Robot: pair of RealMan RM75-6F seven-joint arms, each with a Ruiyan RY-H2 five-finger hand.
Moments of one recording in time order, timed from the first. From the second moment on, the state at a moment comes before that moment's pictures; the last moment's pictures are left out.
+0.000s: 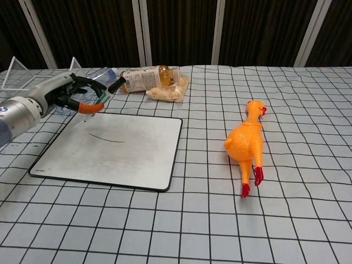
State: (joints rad) left arm -0.70 -1.79 -0.29 -0.91 1.31 0.92 -0.67; right arm 0.04 -1.03 0.03 -1.65 -1.49 1.43 0.28
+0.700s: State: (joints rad) left arm -0.72 -1.84 -0.34 -1.14 1.20 0.94 -0.56; right arm 0.05 -1.03 0.03 -1.65 -1.48 1.42 0.29
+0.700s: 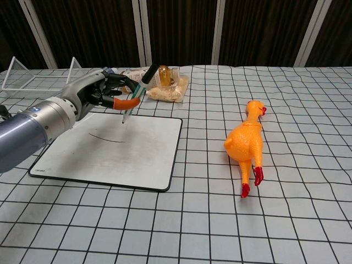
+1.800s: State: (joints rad) left arm -0.79 -2.00 -0.37 -0.96 1.15 0.88 -0.51; right arm 0.04 -1.03 0.03 -1.65 -1.49 1.42 0.32
